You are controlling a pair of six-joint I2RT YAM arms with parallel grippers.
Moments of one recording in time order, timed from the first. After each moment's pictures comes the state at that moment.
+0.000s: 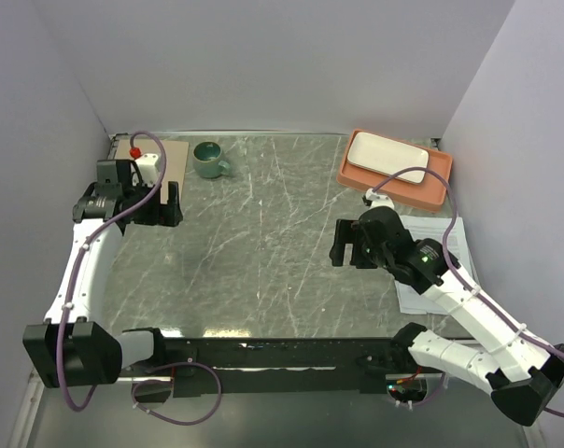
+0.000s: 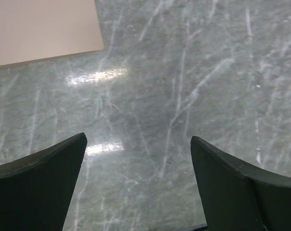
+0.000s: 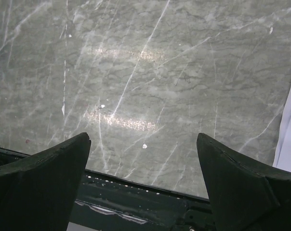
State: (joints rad) left arm 0.06 1.20 1.16 -0.80 0.26 0.09; right arm 0.66 0.92 0.97 -0.86 0.20 0.58
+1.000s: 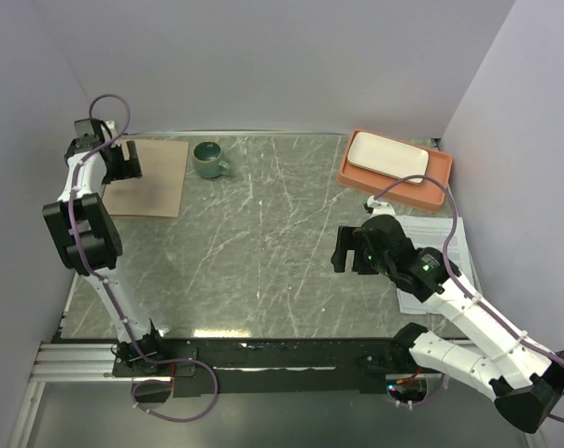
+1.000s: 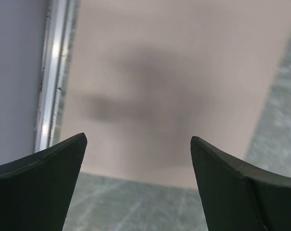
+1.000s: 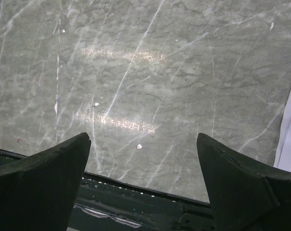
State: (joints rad) left arm 0.31 2.03 1.75 -0.60 0.09 0.05; right arm 0.66 0.86 0.88 -0.82 0.20 0.57
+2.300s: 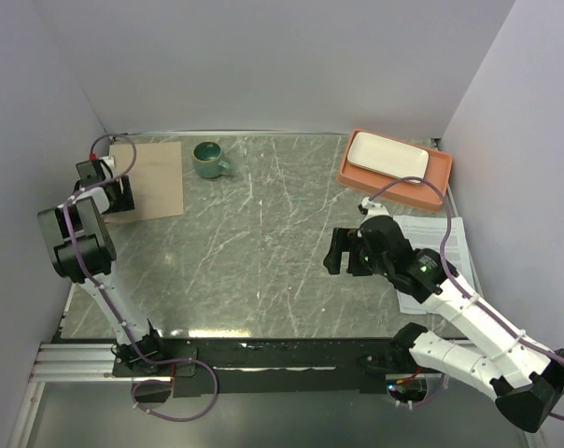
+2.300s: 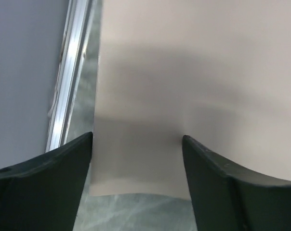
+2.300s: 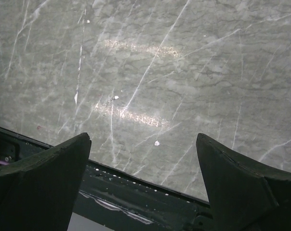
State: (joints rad) left arm 0.39 2.03 1.34 -0.16 0.00 0.14; right arm 0.67 0.86 0.86 -0.77 0.11 0.59
